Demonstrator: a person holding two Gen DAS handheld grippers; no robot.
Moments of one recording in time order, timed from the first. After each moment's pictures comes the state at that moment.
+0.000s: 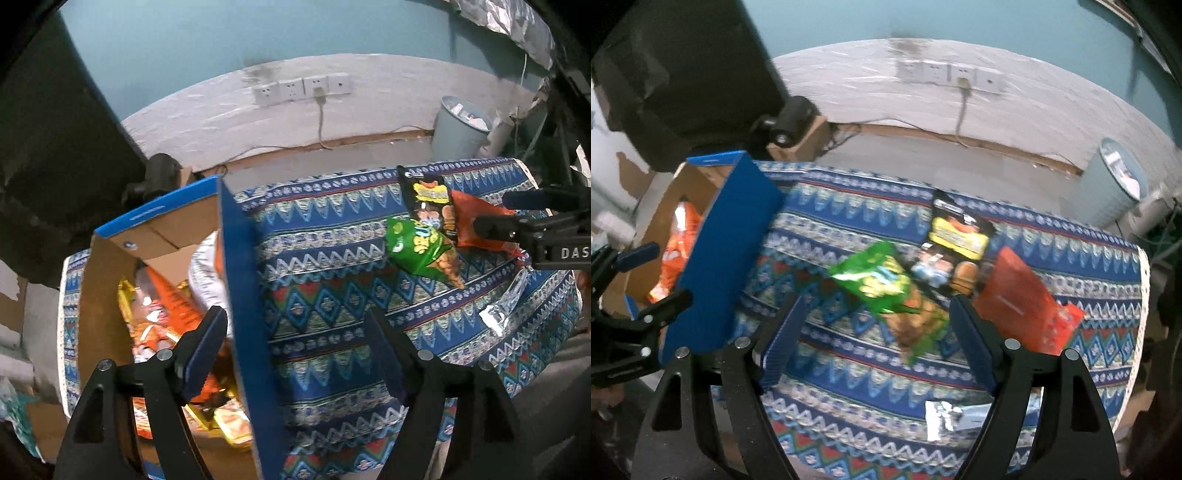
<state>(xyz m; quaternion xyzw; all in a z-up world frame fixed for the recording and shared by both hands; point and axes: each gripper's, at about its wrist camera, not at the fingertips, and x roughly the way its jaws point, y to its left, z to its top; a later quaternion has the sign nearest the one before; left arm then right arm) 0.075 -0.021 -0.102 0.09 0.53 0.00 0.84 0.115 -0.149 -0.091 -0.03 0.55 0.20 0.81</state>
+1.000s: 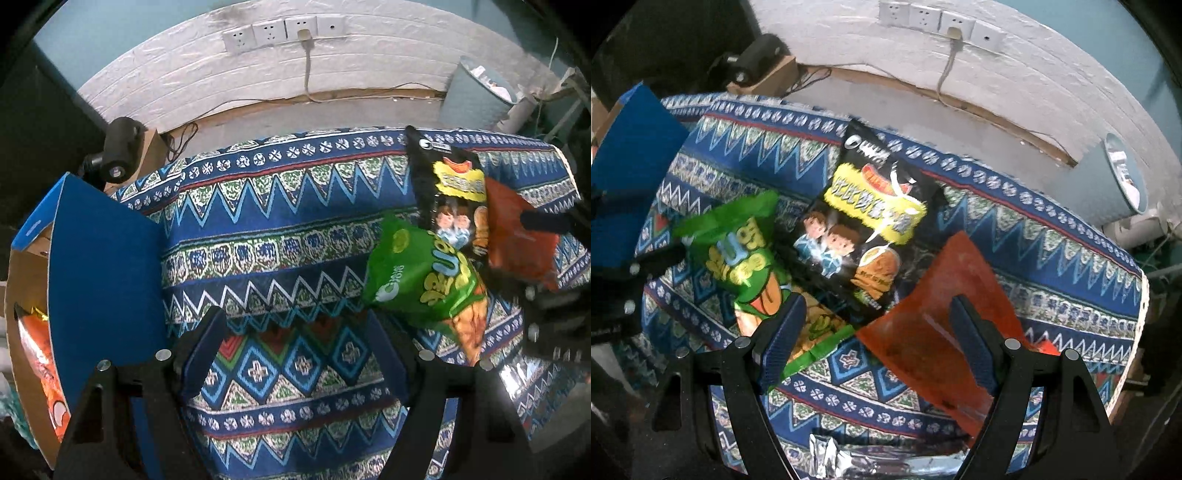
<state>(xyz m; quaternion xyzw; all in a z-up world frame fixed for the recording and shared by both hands) 0.171 -0.074 -0.205 0.07 0.61 0.01 0.79 0.170 -0.179 -0.187 -0.14 0.61 0.18 0.76</state>
